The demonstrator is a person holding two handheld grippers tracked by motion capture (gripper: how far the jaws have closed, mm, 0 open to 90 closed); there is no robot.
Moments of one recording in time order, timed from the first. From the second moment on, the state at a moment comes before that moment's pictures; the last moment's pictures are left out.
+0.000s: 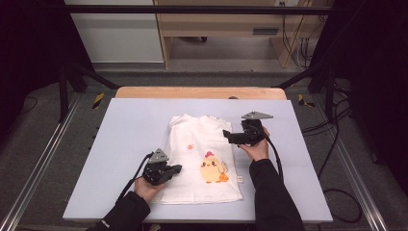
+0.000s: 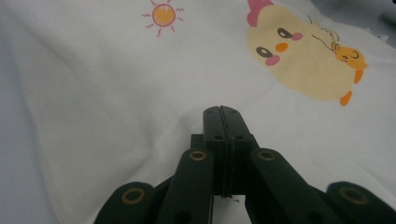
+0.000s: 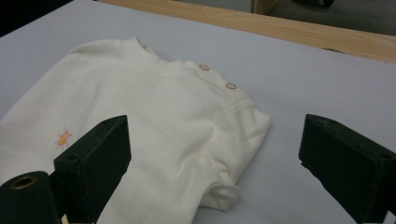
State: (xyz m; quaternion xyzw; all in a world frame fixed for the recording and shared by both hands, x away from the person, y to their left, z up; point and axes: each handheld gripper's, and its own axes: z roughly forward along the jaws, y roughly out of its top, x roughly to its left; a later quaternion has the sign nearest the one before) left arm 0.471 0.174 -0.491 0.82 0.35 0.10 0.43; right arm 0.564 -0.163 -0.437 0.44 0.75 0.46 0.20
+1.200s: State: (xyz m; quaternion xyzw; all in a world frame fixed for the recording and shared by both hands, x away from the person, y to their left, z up) left arm 0.473 0.175 -0.492 0.82 0.35 0.09 0.43; right arm 0.595 -0.144 -0.474 0.50 0.76 0.38 0.17
